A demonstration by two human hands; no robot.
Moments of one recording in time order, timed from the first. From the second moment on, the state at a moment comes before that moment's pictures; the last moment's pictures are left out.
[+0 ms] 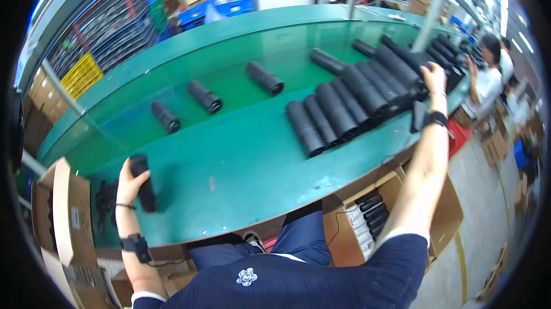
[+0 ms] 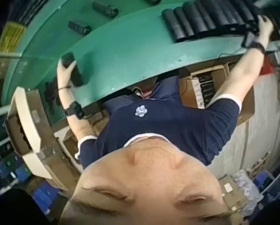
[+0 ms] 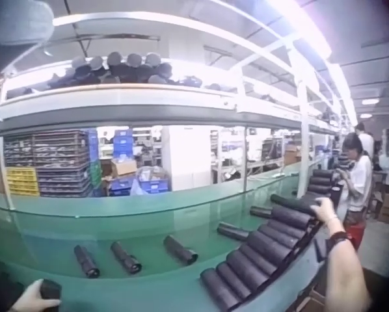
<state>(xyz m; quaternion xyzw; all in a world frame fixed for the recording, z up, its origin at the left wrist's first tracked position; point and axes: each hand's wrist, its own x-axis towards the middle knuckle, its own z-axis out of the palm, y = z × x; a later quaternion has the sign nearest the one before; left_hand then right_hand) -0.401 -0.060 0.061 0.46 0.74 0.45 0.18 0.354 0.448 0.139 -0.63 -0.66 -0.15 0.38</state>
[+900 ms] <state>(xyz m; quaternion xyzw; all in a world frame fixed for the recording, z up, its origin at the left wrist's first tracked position) -0.385 -0.160 0.059 0.33 0.25 0.86 0.31 -0.483 0.178 -0.021 -0.26 -0.90 0.21 0.27</state>
